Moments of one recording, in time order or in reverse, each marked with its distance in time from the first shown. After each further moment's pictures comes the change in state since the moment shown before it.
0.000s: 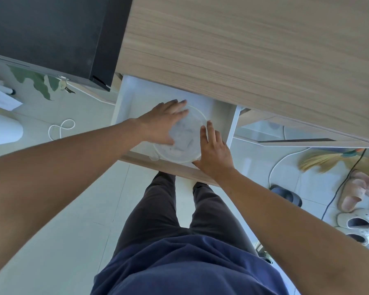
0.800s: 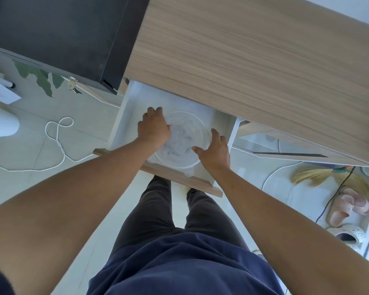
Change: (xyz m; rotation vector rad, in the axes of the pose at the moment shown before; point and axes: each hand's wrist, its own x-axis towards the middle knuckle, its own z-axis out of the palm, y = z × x) left_hand -0.001 0.019 0.010 -0.388 0.291 -0.723; right_hand 0.024 -0.006 -0.026 0.640 -0.003 0.488
